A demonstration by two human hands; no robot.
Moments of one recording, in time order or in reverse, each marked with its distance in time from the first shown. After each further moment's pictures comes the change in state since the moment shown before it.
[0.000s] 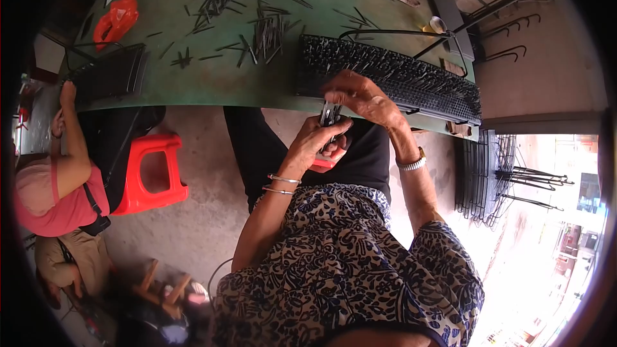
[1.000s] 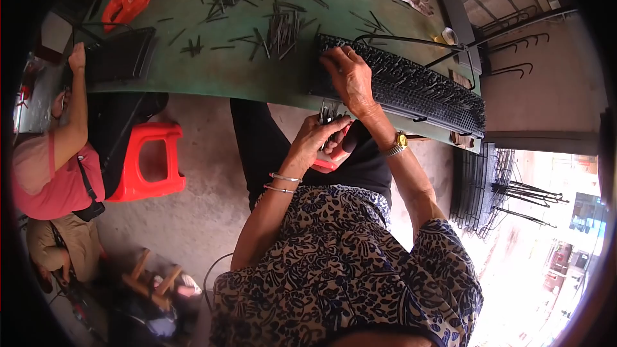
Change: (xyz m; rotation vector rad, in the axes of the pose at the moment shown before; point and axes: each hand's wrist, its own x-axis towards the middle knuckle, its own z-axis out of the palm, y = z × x) left_hand -0.004 -0.002 -0.015 -0.073 0.120 0.017; right_hand 0.055 0.009 0.051 -0.367 0.502 -0.181
